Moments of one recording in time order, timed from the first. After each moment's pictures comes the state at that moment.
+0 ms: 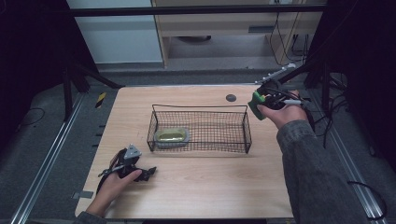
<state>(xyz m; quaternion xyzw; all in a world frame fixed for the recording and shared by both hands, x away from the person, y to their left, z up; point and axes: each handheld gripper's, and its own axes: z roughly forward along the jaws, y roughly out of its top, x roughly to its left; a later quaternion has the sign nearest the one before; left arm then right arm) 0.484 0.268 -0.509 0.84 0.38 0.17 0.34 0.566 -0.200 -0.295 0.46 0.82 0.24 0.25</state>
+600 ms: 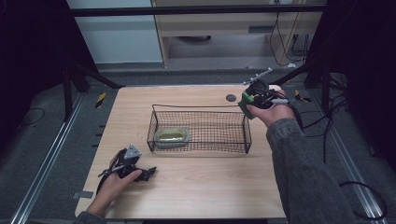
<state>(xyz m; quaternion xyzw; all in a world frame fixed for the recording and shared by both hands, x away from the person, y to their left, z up) 0.484 0.268 -0.509 0.84 0.39 0.17 0.34 0.579 -0.175 -0.307 0.44 0.83 0.24 0.24</state>
